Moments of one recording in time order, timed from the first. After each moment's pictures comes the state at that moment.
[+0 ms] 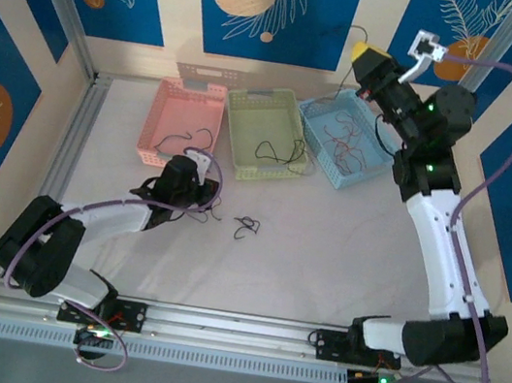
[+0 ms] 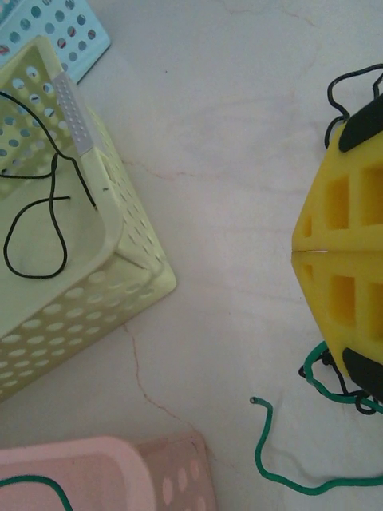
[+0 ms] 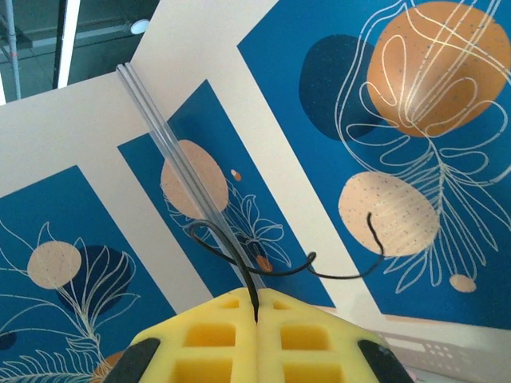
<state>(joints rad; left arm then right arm) -0.52 1.41 0.64 0.17 0.09 -0.36 0.21 1.35 1.56 0.11 -0.47 0.68</state>
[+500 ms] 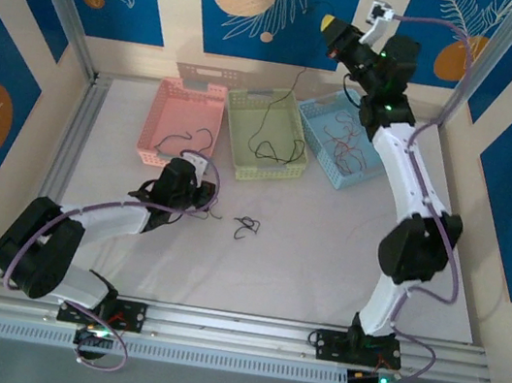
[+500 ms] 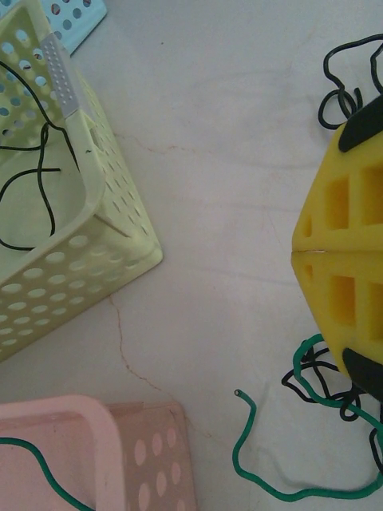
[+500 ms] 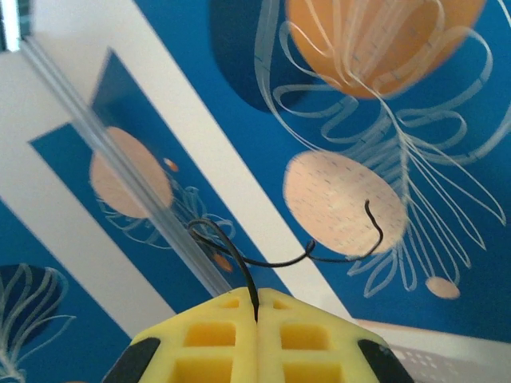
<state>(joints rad) -0.51 1.41 0.62 0.17 0.05 -0.37 0.24 1.89 1.93 0.14 -0.44 0.69</state>
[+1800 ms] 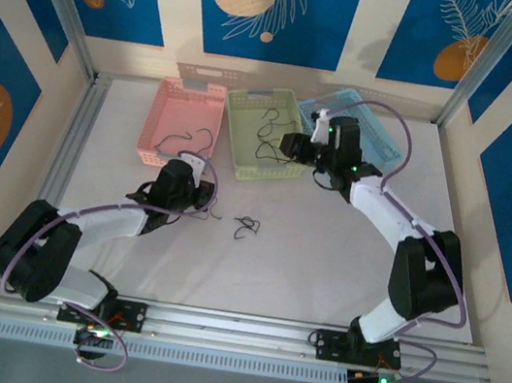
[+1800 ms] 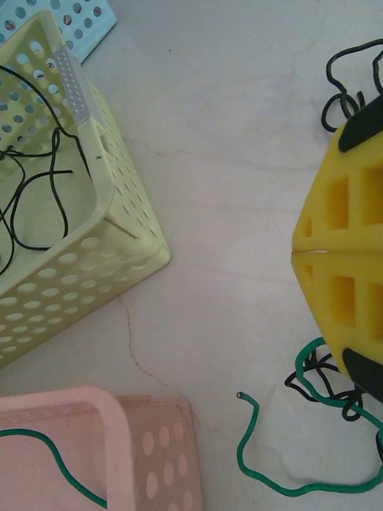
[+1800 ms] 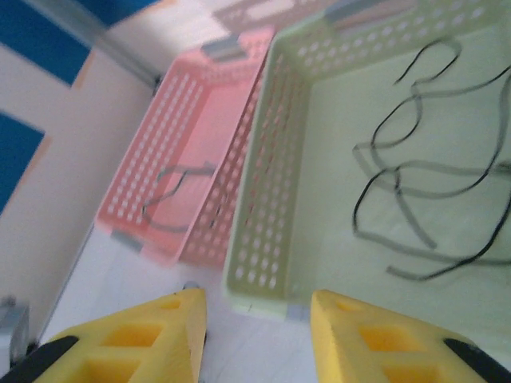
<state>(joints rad) -0.51 1.38 0.59 0.21 0.05 -0.37 0.40 1.60 1.14 -0.08 -0.39 0.48</state>
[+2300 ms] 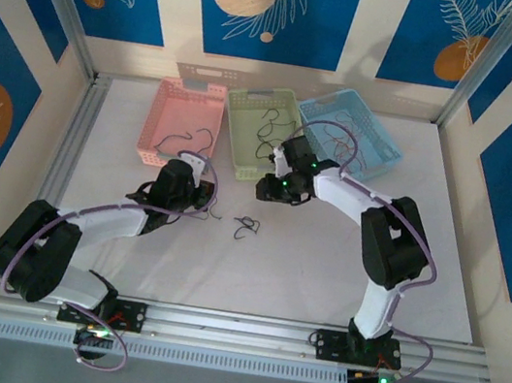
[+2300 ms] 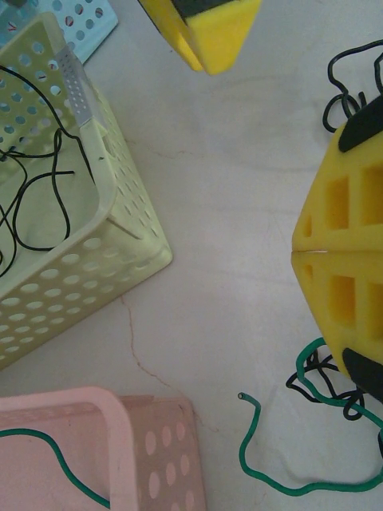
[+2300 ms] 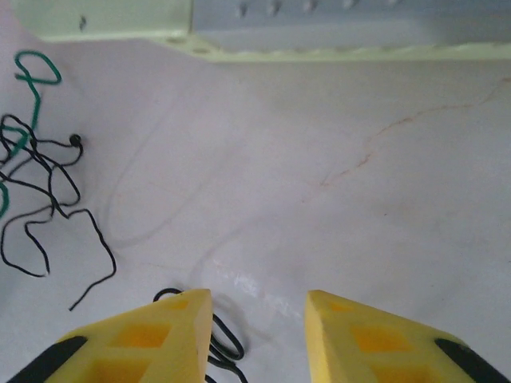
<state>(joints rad) -0.51 1.38 0.59 0.21 0.05 -0.37 0.53 1.86 1.29 -0.54 -0.33 0.32</state>
